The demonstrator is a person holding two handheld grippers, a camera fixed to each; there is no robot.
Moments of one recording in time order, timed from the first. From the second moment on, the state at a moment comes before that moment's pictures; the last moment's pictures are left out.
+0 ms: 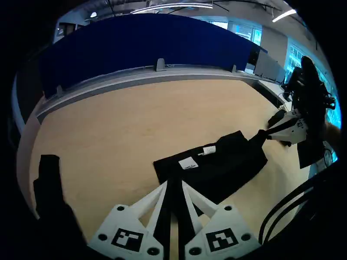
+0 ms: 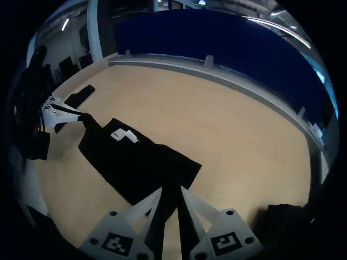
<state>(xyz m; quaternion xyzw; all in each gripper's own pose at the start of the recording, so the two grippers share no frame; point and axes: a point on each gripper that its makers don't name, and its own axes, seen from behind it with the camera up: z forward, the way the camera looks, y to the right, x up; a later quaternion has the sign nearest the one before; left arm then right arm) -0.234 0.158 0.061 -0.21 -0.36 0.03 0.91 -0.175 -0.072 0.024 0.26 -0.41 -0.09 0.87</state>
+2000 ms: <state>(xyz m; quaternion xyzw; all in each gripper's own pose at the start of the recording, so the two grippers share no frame) -0.267 0.141 0.057 -0.17 -0.37 0.04 0.91 -0.197 -0.051 0.025 0.18 -0.40 -0.07 0.89</state>
